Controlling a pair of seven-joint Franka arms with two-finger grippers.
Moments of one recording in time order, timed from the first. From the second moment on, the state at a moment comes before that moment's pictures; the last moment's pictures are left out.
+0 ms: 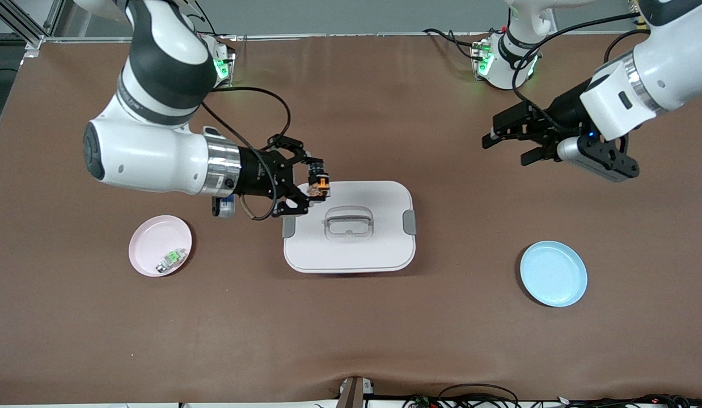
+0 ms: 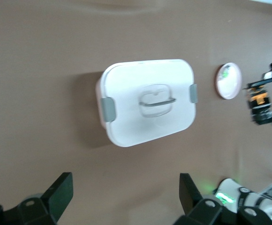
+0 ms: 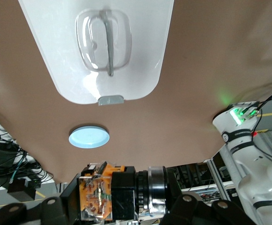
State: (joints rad) left arm 0.01 0.12 -0.29 -1.47 -0.50 1.70 -0.12; right arm 0.43 0.45 0.02 -1.26 0.84 1.86 1.83
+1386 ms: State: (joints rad) left arm -0.10 0.21 -0.30 -1.47 -0.59 1.94 -0.34; right arm 0.68 0.60 0.01 -1.11 0.85 2.30 2.14
